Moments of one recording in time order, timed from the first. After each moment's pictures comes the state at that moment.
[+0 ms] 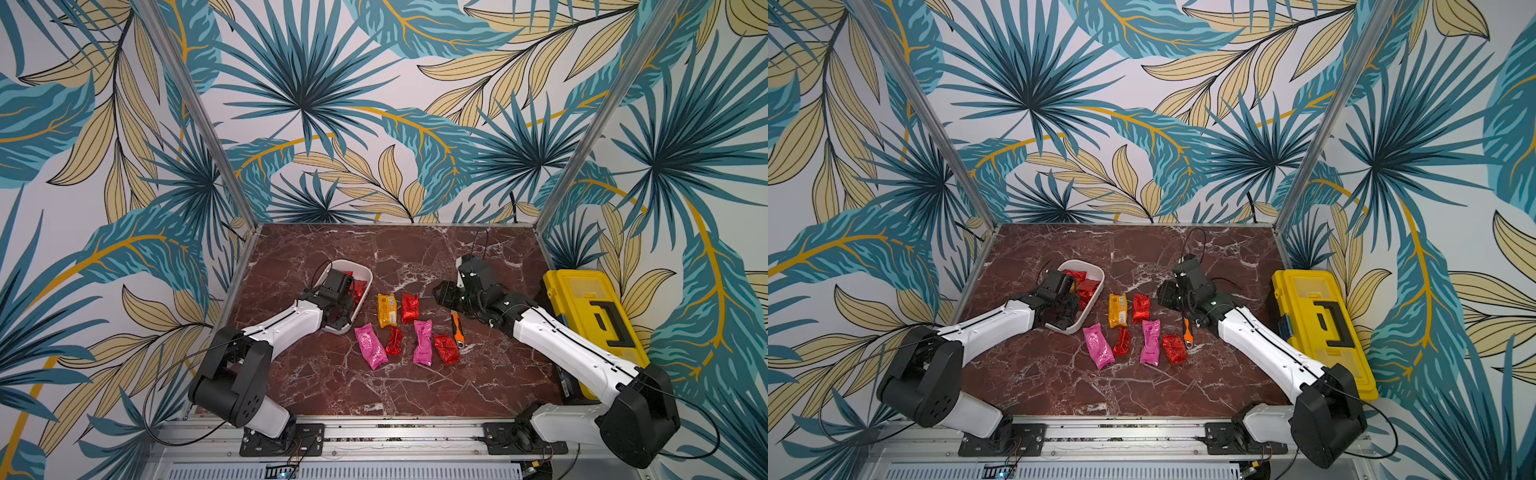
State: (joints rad) left arm -0.40 1.52 0.88 -0.38 -0.08 -1.54; right arm 0.52 1.31 0.99 -0.42 0.03 0.74
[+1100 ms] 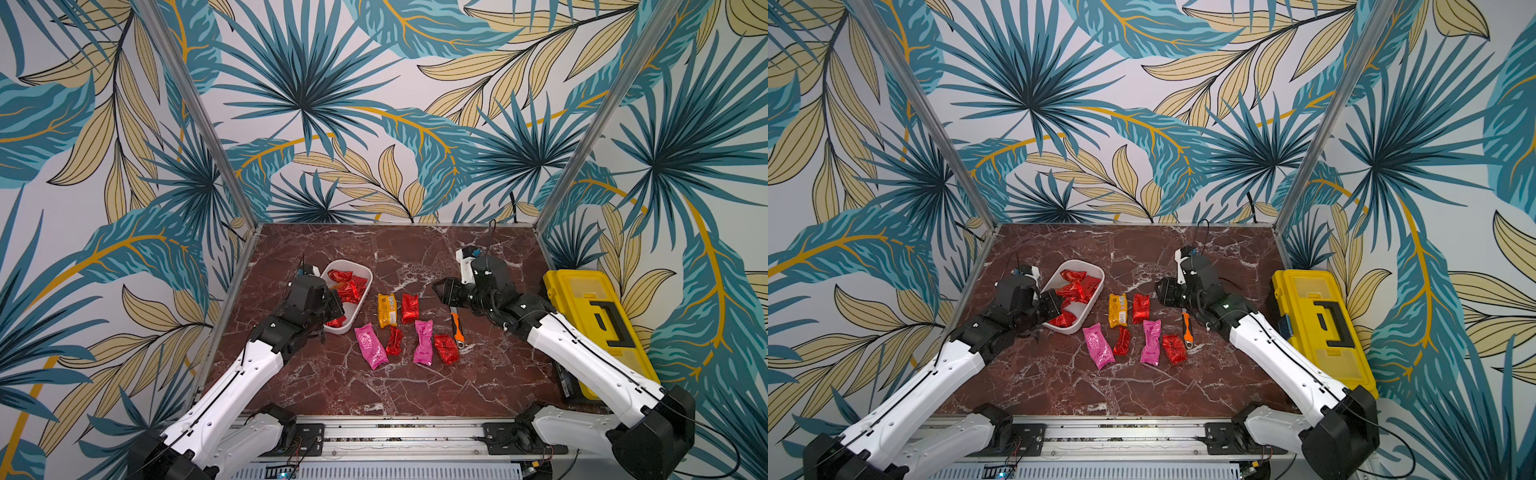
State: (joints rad) left arm -0.41 1.01 0.83 -0.48 0.03 -0.63; right arm 0.53 1.20 1.04 -0.46 -0.08 0.55
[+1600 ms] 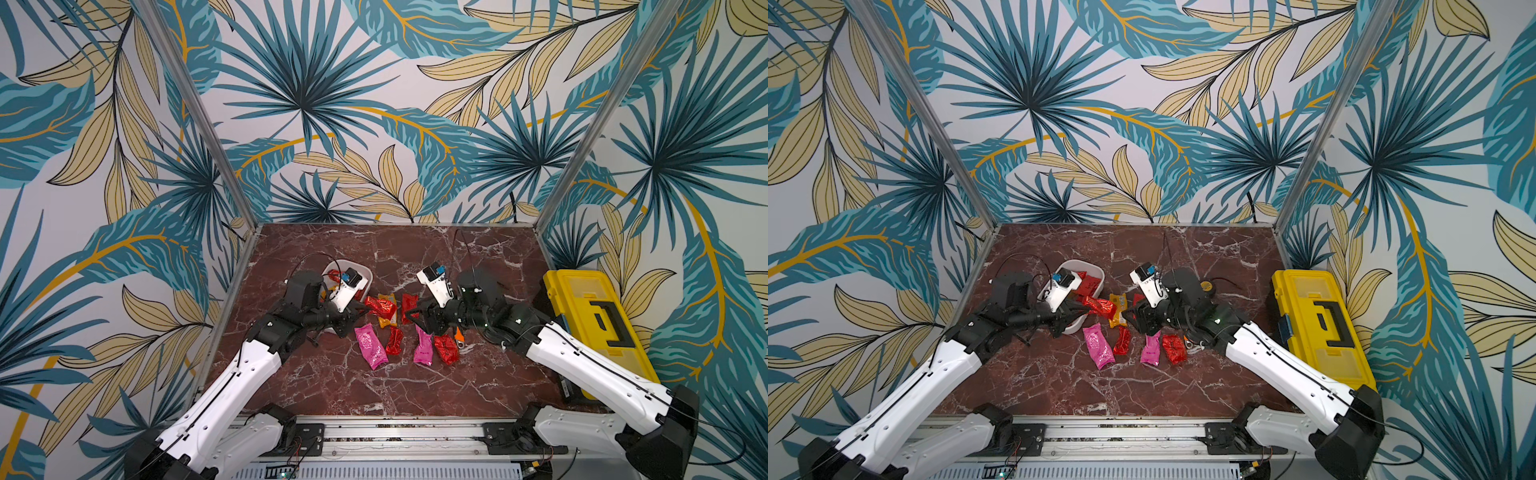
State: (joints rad) left arm -0.41 0.99 0.86 -0.47 0.59 0.17; right arm 0.74 1.18 1.04 -0.44 -0.27 0.18
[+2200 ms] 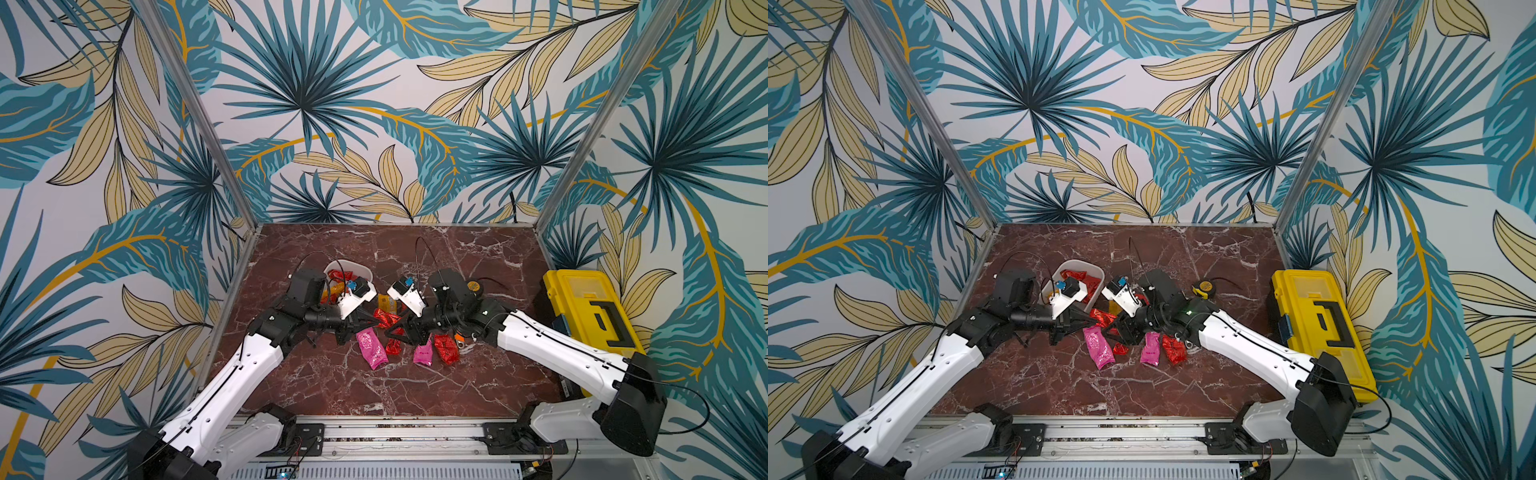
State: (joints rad) left arm -0.41 1.04 0.90 -0.57 0.83 0.33; right arm 0.78 1.36 1.08 -0.38 -0.52 0.12
